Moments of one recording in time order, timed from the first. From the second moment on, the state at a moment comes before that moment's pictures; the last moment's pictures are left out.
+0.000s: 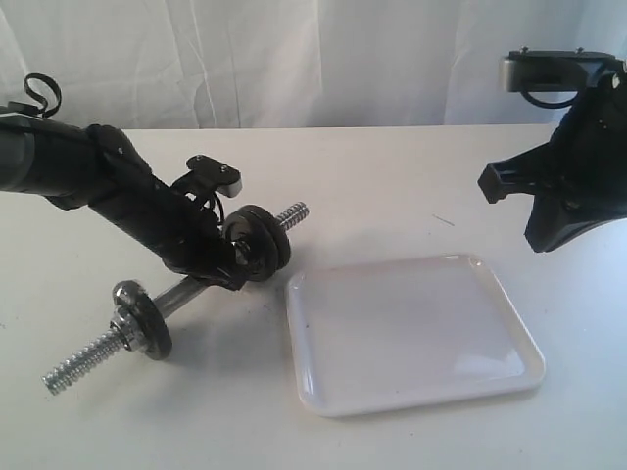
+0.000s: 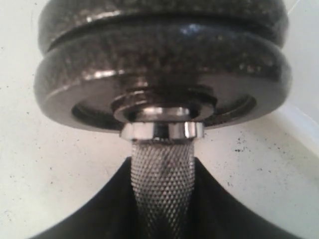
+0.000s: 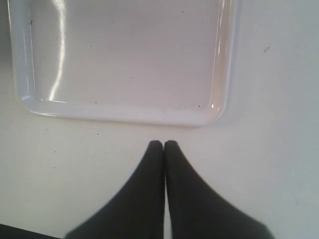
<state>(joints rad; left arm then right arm) -0.43 1.94 -1.23 -0.63 0.54 0.84 0.22 1.43 -1.23 0.13 1.22 -0.04</state>
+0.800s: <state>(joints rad) -0.50 1.91 -1.21 -0.43 0.51 0.04 0.22 1.36 -1.23 0.13 1.22 -0.04</state>
